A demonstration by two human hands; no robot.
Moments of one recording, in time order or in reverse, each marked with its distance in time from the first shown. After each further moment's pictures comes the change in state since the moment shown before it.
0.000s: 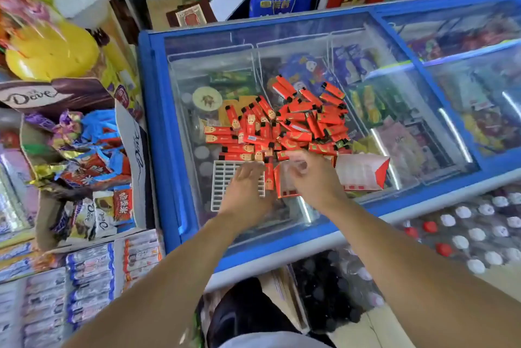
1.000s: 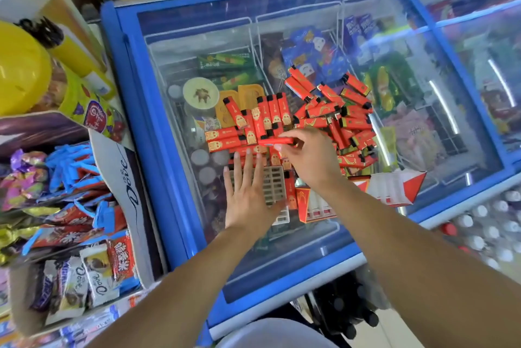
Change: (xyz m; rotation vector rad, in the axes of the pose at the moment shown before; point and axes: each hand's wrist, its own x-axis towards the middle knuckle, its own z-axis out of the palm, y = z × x) left_hand 0.074 -0.060 0.001 0.284 -0.006 0.029; right_hand 0.130 -0.016 0.045 -0.133 0.152 0.031
